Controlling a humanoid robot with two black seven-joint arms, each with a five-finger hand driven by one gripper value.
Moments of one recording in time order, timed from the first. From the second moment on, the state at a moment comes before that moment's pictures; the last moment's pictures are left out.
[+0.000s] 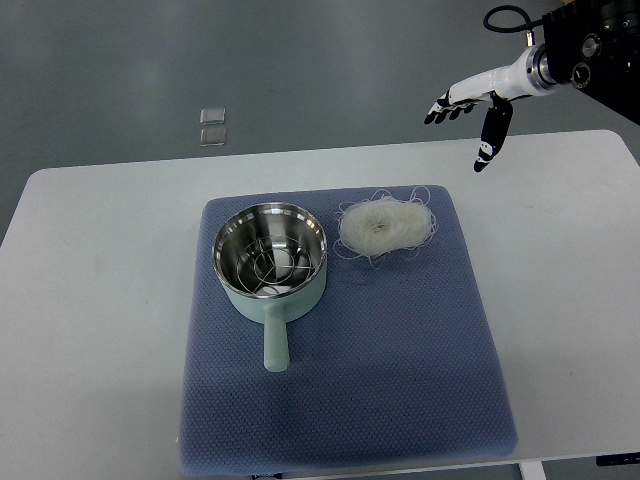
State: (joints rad) left arm 0.02 0.00 -0.05 -0.16 0.00 -0.04 0.15; right arm 1.47 -0.44 -0.08 0.74 -1.23 0.61 0.13
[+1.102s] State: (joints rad) left arm 0.03 0.00 -0.04 -0.16 0.00 -0.04 0.15; right arm 1.22 -0.24 -0.06 0.74 -1.19 0.34 0.07
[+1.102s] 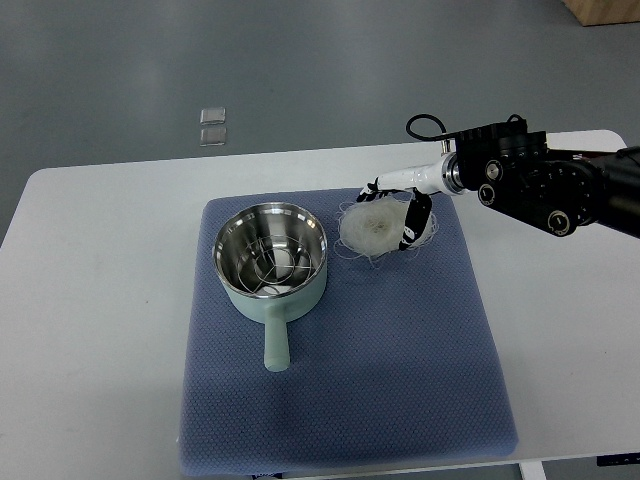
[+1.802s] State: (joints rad) left arm 0.03 0.00 -0.05 -0.16 0.00 -0.04 0.15; right arm 1.17 -0.22 -0.07 0.69 -1.25 0.25 0.08
